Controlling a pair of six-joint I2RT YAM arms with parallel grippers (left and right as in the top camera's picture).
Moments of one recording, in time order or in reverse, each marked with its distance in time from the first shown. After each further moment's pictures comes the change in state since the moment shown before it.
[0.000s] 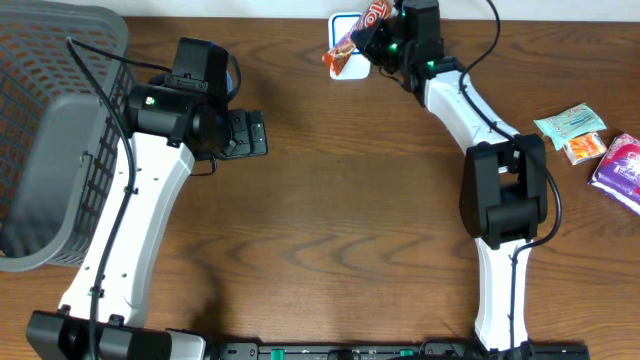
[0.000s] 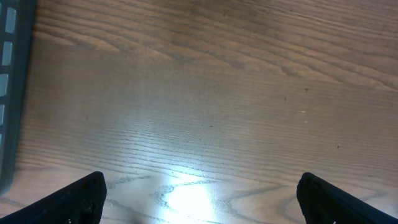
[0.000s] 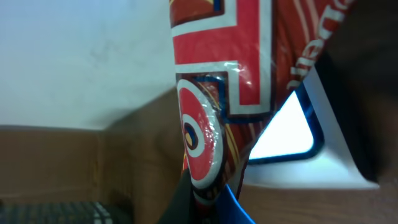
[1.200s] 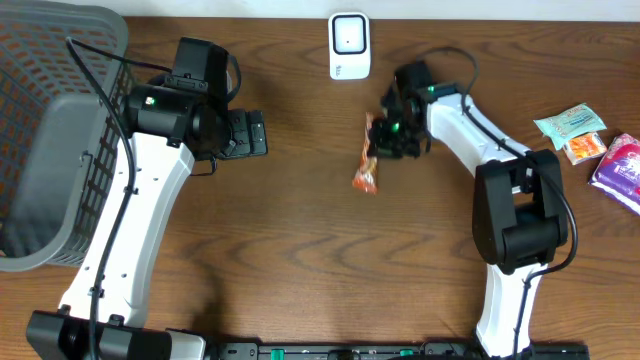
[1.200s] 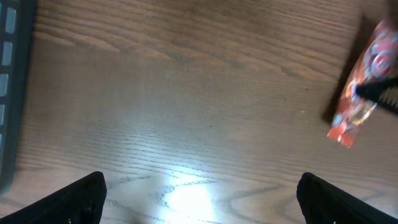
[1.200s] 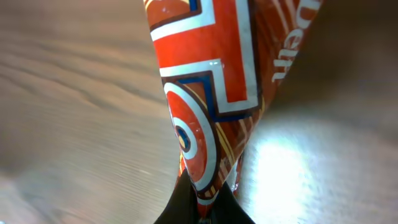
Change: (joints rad) left arm 0.000 0.000 0.000 0.000 0.000 0.000; right arm 0.032 -0.187 -0.284 -0.760 -0.005 -0.521
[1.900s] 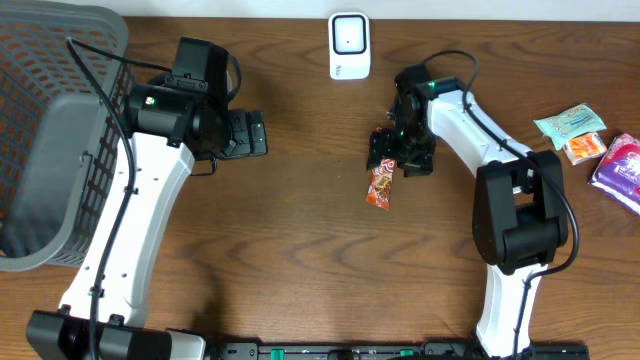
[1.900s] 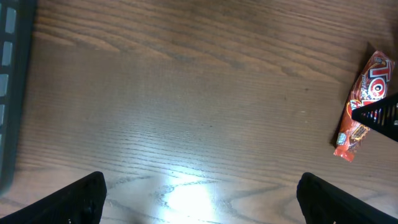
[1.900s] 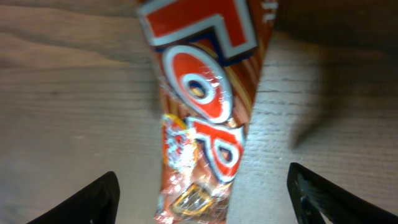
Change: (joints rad) left arm 0.000 0.000 0.000 0.000 0.000 0.000; right arm 0.002 -0.001 -0.007 -0.220 0.140 -0.003
